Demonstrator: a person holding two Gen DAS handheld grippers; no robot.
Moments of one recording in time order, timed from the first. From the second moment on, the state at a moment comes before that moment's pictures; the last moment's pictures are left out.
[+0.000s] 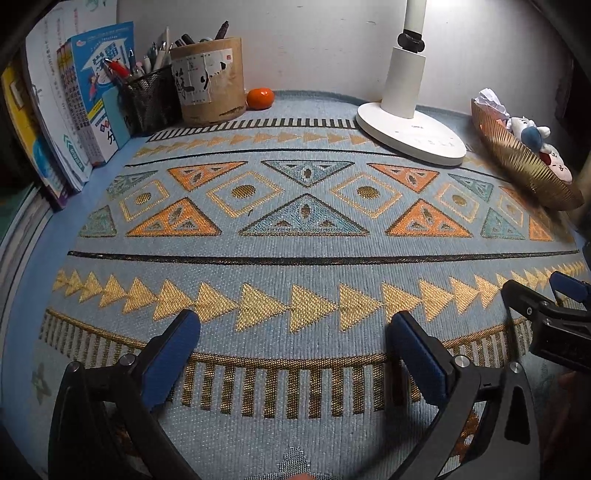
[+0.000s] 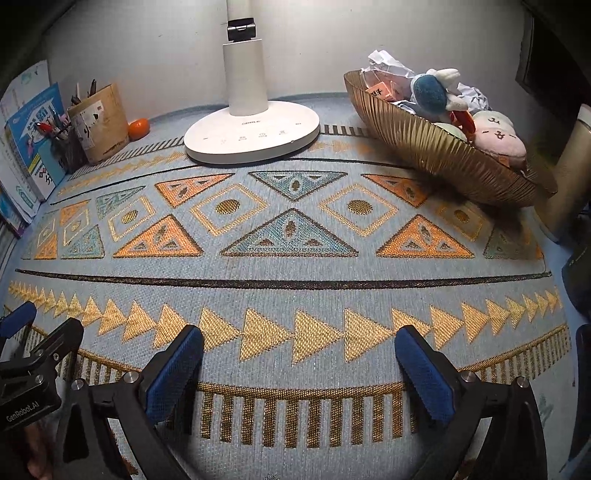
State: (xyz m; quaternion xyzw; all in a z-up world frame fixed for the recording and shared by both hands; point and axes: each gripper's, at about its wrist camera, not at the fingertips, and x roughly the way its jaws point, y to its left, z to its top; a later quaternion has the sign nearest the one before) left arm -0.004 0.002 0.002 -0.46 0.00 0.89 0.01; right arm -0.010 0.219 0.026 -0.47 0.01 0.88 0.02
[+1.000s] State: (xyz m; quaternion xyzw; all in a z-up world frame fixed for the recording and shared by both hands) left arm -0.004 0.002 0.002 -0.46 0.00 0.89 0.01; right arm 0.006 0.217 0.029 -0.45 0.00 0.89 0.01
